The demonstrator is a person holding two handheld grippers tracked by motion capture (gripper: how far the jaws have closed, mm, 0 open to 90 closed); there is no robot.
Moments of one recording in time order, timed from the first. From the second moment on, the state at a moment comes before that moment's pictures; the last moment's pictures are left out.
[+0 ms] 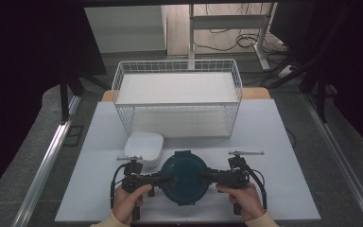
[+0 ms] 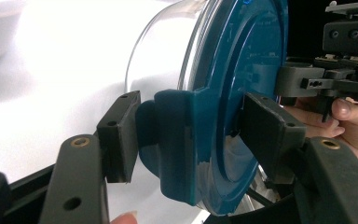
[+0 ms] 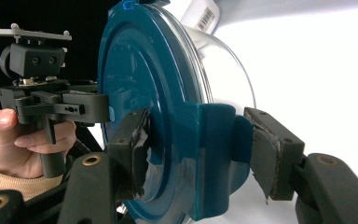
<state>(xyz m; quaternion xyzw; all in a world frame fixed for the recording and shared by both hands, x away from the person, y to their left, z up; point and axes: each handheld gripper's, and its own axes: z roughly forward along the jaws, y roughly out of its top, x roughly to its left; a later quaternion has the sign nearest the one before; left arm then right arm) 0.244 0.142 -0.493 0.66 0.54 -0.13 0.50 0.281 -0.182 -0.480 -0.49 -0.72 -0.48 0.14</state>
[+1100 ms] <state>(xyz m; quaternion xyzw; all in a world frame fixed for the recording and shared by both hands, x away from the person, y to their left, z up) 0.266 0.144 -0.449 0.68 0.52 -0.11 0.51 0.293 -0.180 -0.435 -0.46 -0.73 -0.50 0.10</state>
